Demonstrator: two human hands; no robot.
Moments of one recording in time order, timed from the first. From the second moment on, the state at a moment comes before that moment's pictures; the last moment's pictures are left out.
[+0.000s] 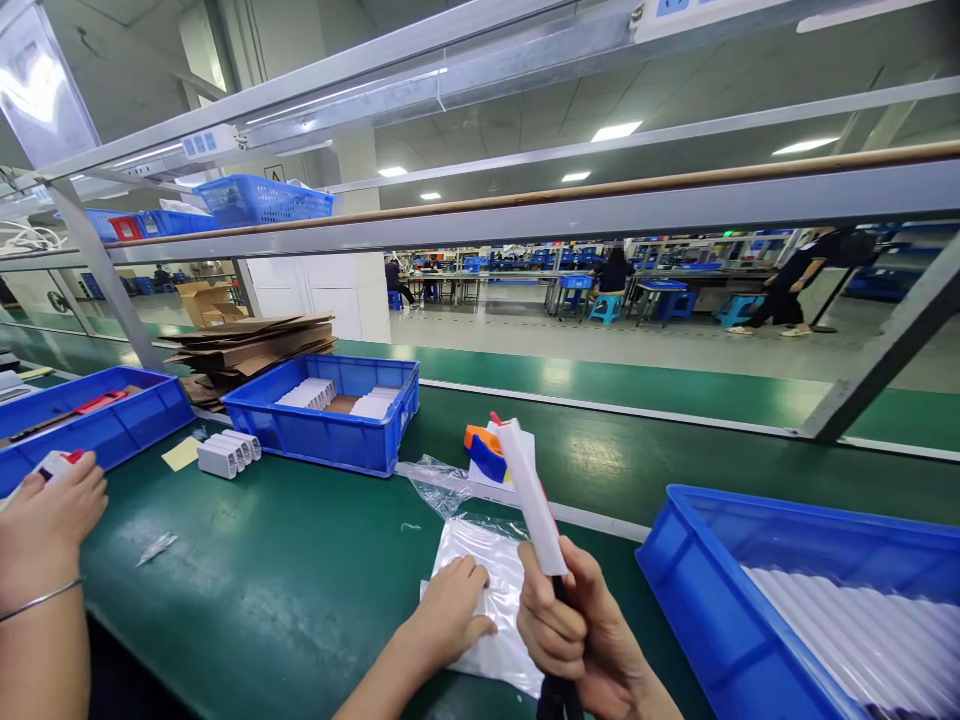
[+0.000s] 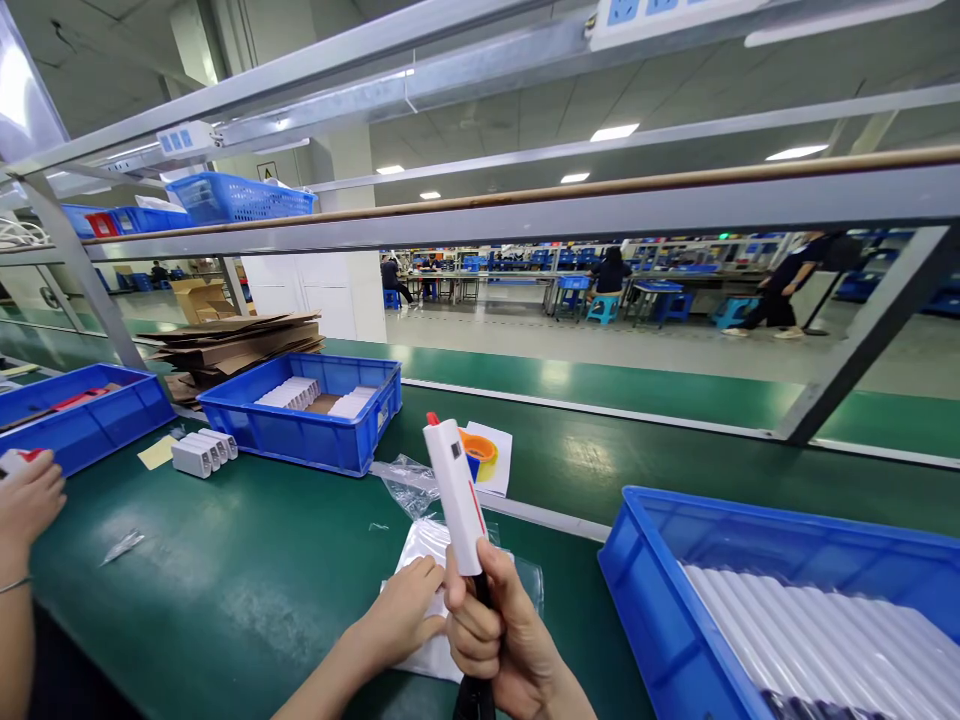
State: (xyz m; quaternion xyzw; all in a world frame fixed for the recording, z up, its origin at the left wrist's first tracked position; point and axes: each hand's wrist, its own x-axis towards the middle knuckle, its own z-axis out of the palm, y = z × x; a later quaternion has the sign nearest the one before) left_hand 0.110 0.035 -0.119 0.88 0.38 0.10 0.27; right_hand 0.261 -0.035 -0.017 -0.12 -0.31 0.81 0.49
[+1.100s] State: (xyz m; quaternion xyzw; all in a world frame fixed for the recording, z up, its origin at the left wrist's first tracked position) left_hand 0.107 0.068 -0.094 0.87 0.34 0.17 0.32; right_hand 0.286 -0.045 0.013 -0.18 -0.37 0.65 0.64
